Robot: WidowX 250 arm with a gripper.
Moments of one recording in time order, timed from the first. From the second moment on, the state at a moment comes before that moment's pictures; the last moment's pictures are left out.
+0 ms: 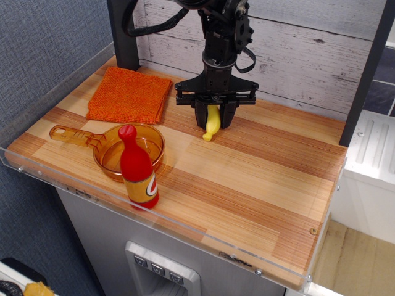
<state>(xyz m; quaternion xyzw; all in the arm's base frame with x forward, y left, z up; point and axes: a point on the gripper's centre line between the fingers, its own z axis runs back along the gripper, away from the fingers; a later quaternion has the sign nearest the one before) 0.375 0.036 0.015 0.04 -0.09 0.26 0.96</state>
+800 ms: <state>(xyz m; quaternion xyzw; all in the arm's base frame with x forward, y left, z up) 0.372 0.035 0.069 0.06 -0.12 0.22 0.97</state>
